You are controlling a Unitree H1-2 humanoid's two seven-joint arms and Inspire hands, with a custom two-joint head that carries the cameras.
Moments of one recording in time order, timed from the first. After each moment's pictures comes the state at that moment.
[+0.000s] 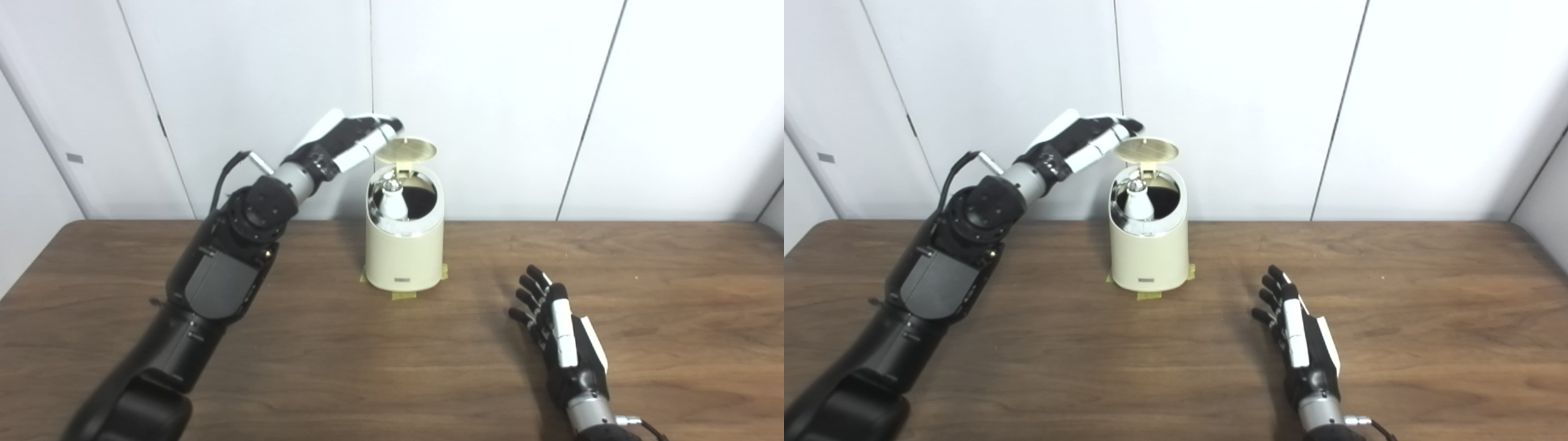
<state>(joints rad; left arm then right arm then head) -0.89 0.33 -0.35 0.21 0.30 0.29 -0.32 -0.06 0.02 -0.04 -0.08 0.05 0.14 -0.01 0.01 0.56</state>
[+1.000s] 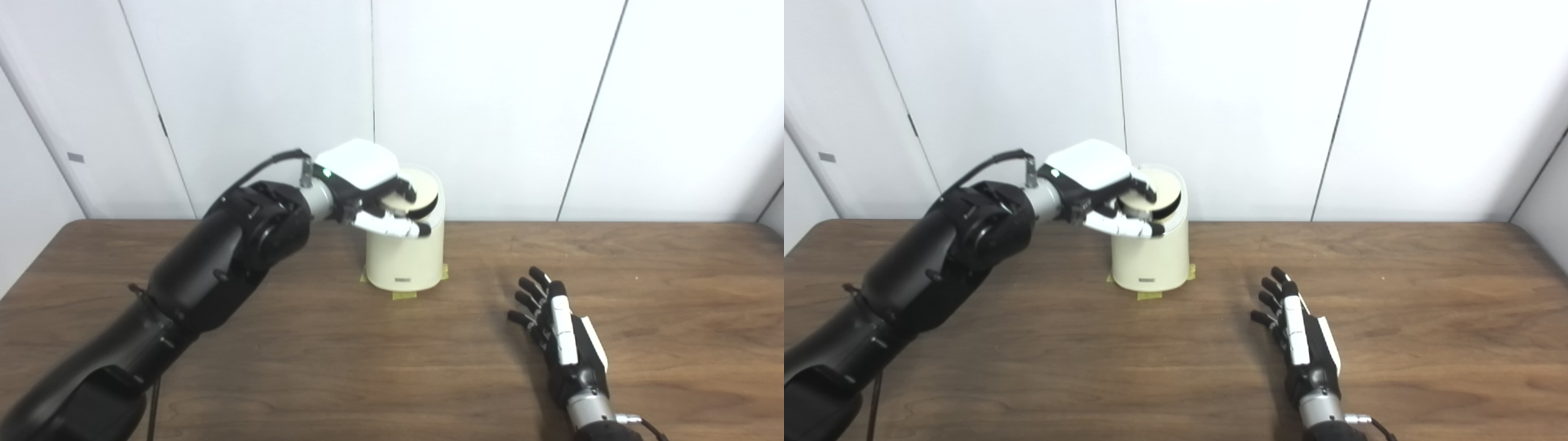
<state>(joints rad) -0.89 0.45 -0.59 0.00 0.88 0.08 -0.66 -0.08 0.01 -0.04 -0.08 0.06 0.18 -0.03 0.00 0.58</state>
